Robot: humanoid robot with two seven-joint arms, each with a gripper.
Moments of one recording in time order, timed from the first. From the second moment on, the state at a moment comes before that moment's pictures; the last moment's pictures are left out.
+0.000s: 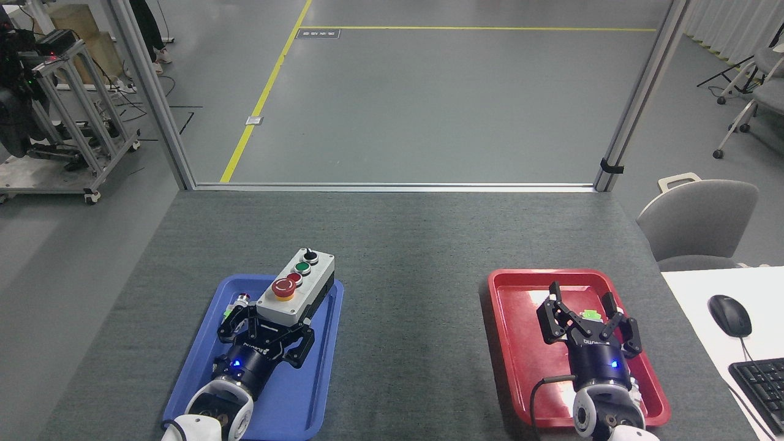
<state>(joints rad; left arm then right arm) -0.26 0.10 -0.12 -1.19 -1.49 -0.22 0.18 -0.19 0.05 -0.21 -1.31 1.38 -0.12 -0.14</state>
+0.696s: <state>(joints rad) -0.34 -0.13 -0.48 -1.01 -1.57 0.02 0.12 -0.19 0.05 -0.21 -1.31 1.38 -0.12 -0.14</state>
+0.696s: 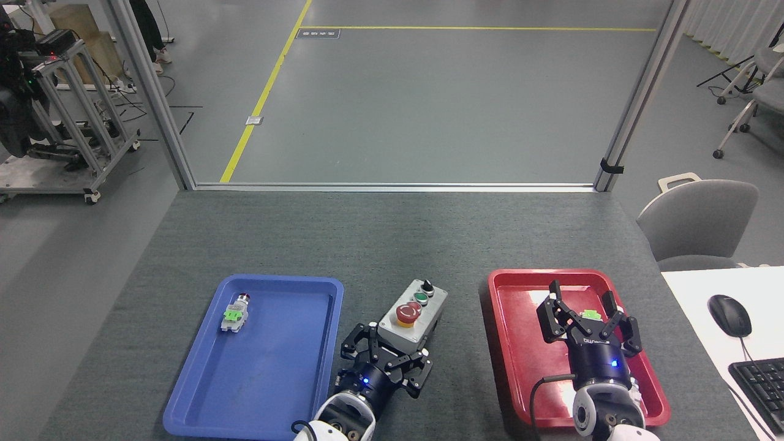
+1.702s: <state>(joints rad) -0.14 0.09 -0.64 -1.34 -1.56 0.00 0.04 -0.19 0.05 -0.20 -1.31 1.38 -0.12 -0.14</state>
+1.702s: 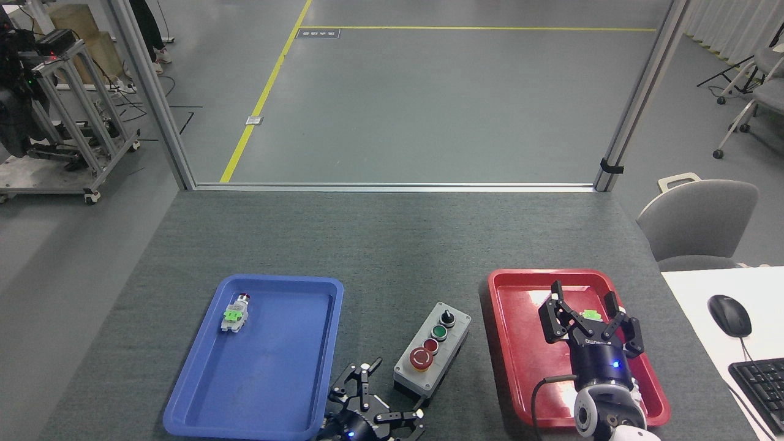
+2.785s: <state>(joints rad) -0.17 0.18 -0.07 -1.44 -1.22 -0.08 0.05 -0.26 0.05 0.38 -1.08 1.40 -0.11 -0.14</state>
